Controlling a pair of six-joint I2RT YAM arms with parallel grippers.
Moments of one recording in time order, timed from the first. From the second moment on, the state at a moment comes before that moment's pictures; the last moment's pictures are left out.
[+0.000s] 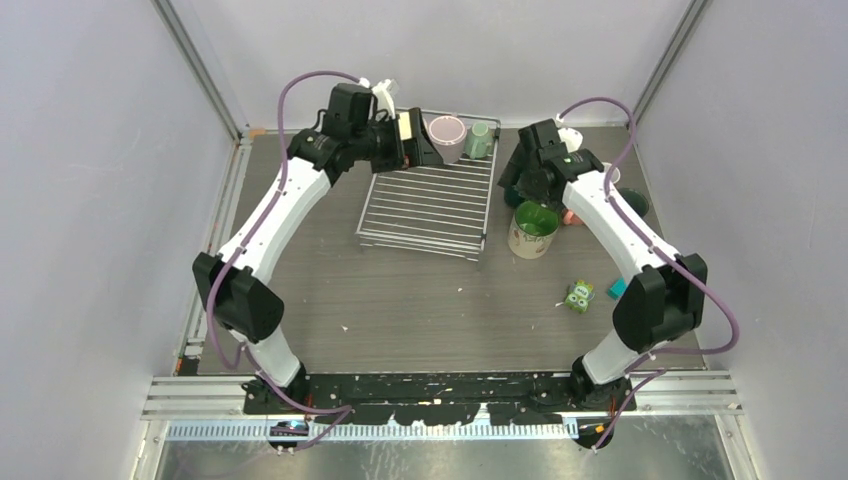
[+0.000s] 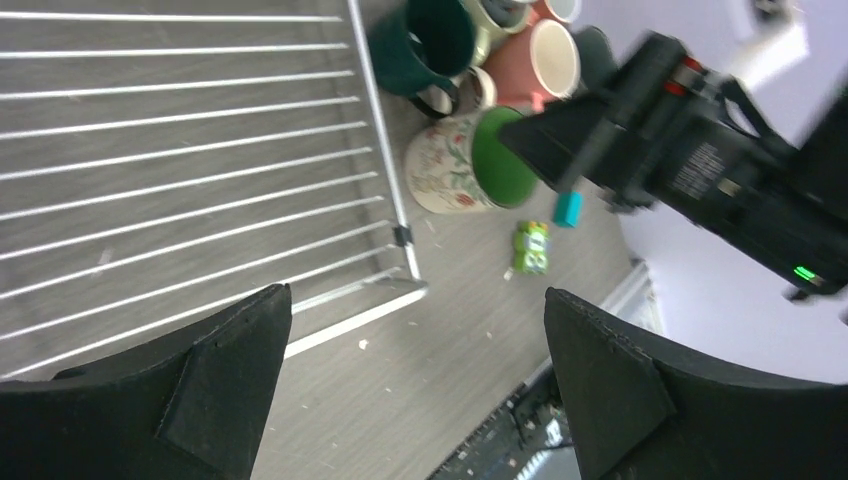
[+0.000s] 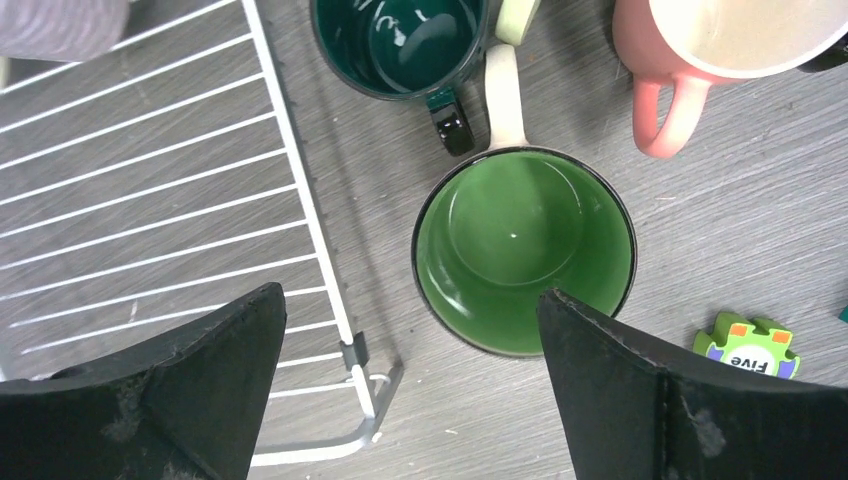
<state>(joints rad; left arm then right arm) -0.45 1.69 1.80 -0.66 0.44 -0.52 0.34 1.63 1.49 -0.82 0.34 0.73</state>
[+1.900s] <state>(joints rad) -0.33 2.72 2.66 -0.26 -0.10 -0.39 0.41 1.30 1.36 -0.90 0.17 0.65</state>
